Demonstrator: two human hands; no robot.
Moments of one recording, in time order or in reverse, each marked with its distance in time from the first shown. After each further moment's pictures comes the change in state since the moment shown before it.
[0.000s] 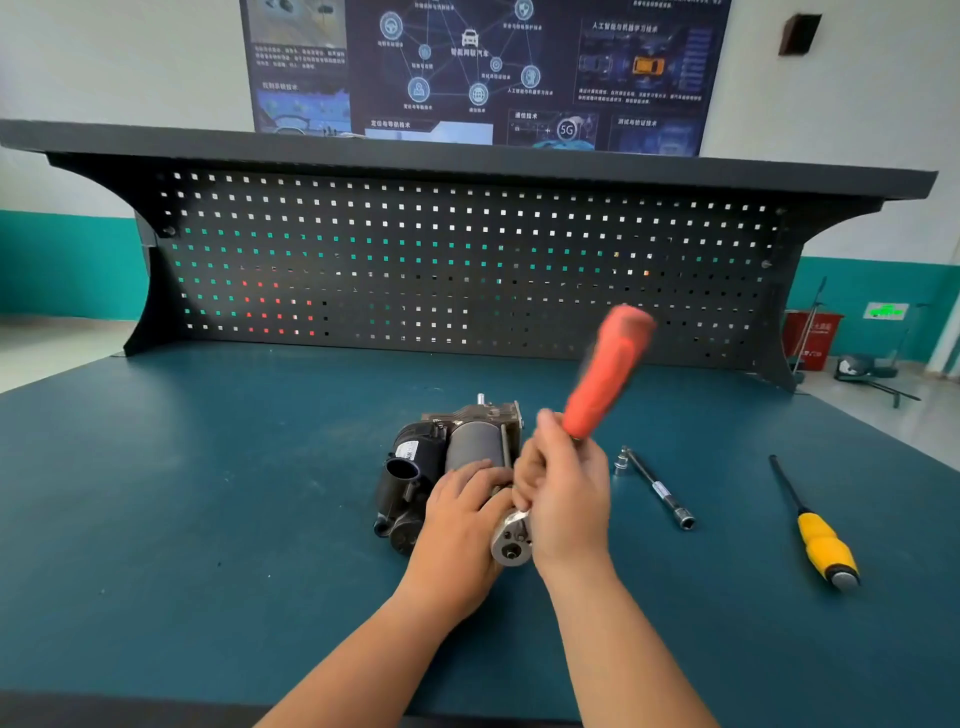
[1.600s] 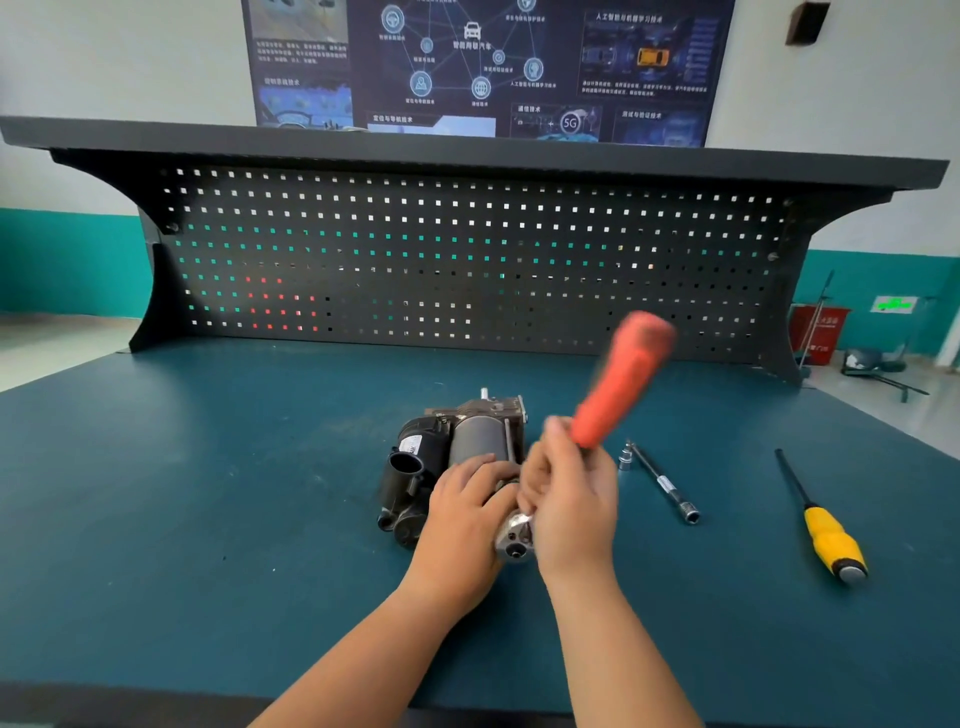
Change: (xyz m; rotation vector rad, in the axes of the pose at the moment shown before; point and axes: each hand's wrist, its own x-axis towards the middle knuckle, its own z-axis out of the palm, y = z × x) left_hand -0.003 0.004 -0.001 0.029 -0.021 -0.061; right_hand -0.007 0.007 -0.002 -0.026 0.029 -0.068
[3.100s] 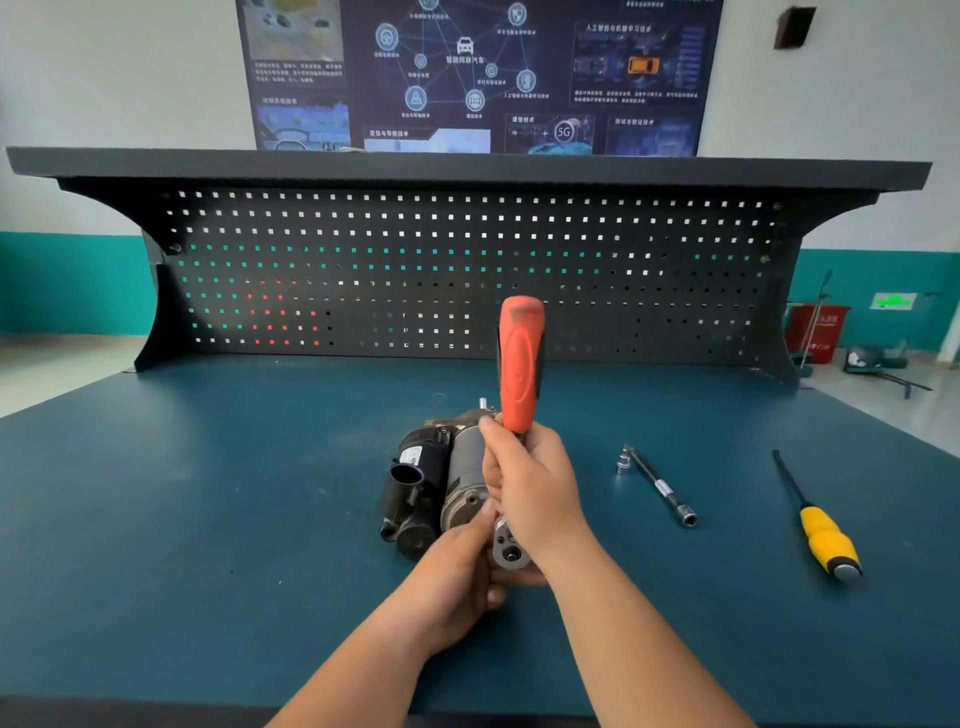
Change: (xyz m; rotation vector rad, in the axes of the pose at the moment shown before) left_hand -0.004 0.022 -0.030 -1.338 -0.442 -0.992; right_hand 0.011 -0.012 0.012 -0.297 -0.252 0.152
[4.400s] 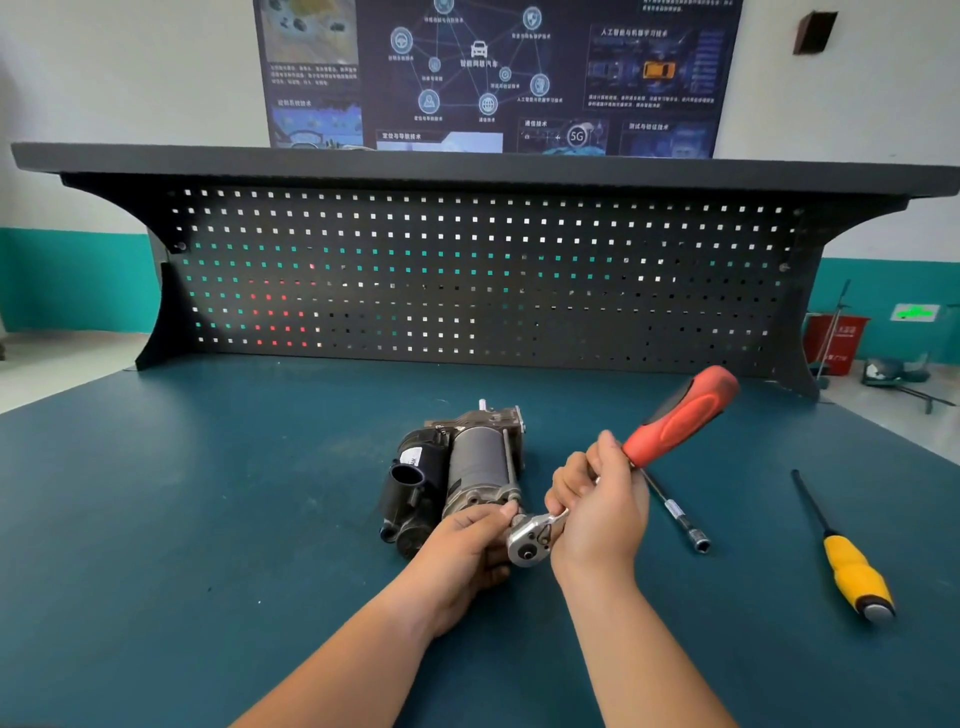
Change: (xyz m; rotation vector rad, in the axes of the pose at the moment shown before) left_hand 0.047 -0.001 -0.008 -0.021 0.059 0.053; right_hand 0.019 0.024 -0.030 0.568 0.490 -0.034
